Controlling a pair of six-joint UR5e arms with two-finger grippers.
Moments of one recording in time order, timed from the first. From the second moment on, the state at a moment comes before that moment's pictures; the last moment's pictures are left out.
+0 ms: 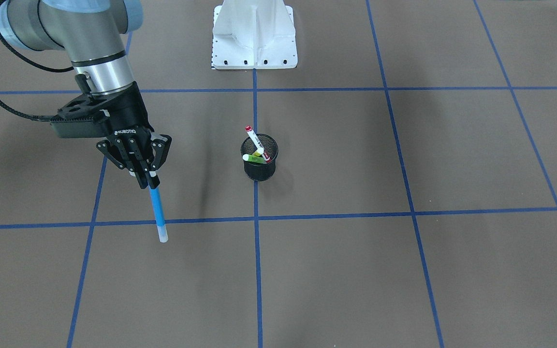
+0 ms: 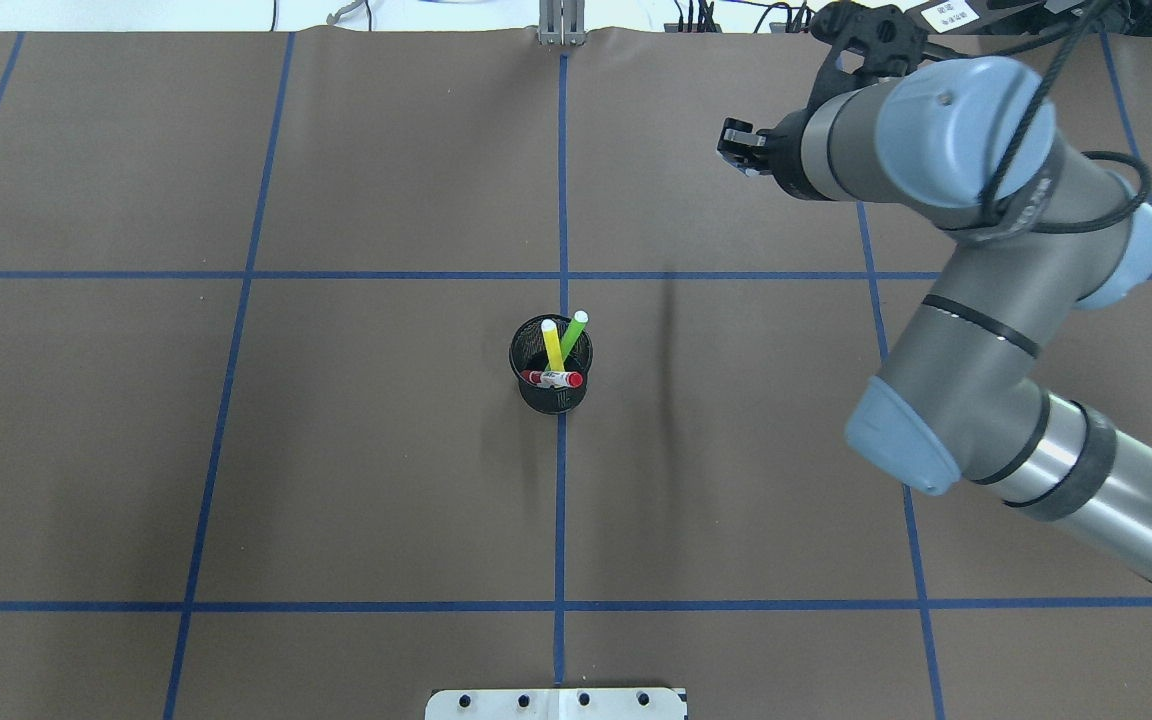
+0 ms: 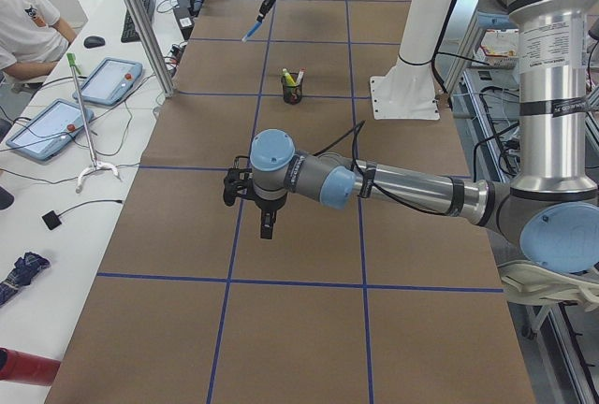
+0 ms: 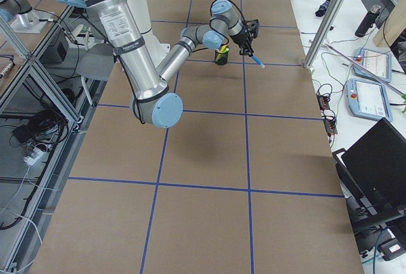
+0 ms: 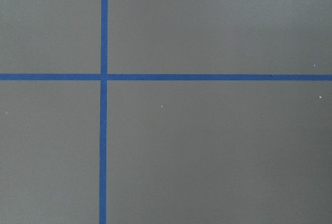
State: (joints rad) left arm -1.44 -1.46 -1.84 -1.78 -2.41 -0.31; right arm 0.72 -1.05 1.84 -1.34 1.52 1.33
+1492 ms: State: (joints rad) left arm -1.44 -1.44 -1.87 -1.85 -2.37 -0.31; right arm 0.48 -0.89 1.26 -0.87 1.00 1.29
